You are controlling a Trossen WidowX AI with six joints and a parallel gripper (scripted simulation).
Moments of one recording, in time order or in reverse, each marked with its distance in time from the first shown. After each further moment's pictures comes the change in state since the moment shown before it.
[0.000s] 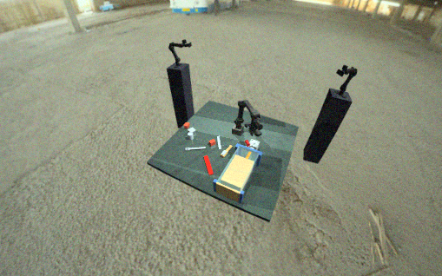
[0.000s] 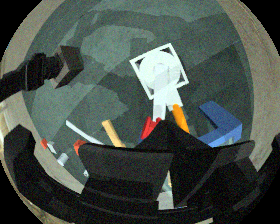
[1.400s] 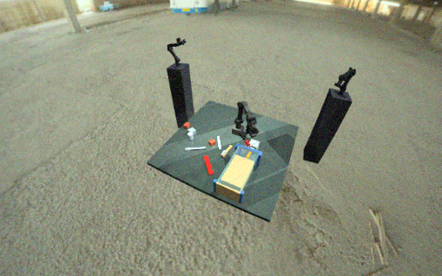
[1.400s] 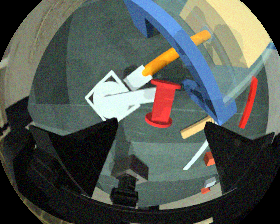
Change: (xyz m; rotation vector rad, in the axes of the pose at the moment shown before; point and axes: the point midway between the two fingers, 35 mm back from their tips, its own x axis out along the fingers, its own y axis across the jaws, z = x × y) arm 0.014 0.000 -0.049 1.759 0.001 -0.006
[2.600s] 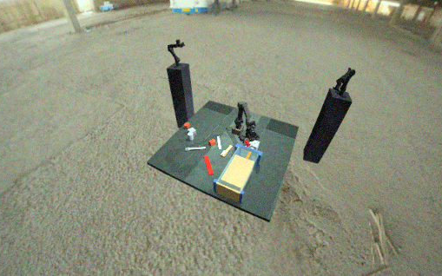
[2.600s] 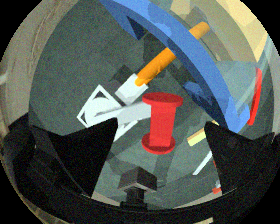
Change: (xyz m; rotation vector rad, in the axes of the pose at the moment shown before) arm 0.039 -0.005 0.009 0.120 -0.014 -0.002
